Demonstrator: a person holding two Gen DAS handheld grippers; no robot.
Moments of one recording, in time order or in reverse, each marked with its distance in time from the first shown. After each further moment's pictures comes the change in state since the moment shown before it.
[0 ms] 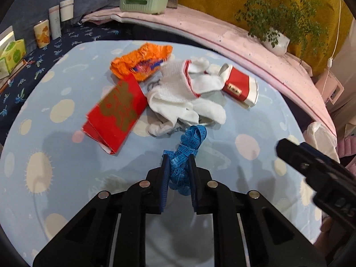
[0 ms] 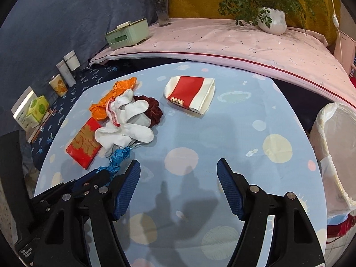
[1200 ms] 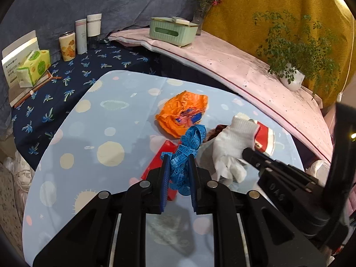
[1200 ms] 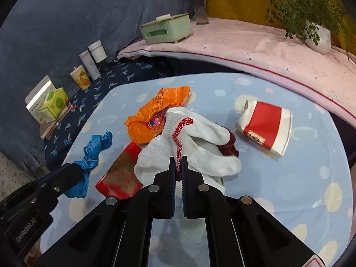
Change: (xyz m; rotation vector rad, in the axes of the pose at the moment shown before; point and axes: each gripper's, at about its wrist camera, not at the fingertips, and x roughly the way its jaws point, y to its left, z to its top) left arm -0.049 0.048 0.058 -0.075 -0.119 0.069; right arm 0.038 0.075 0.052 -0.088 -0.017 0.125
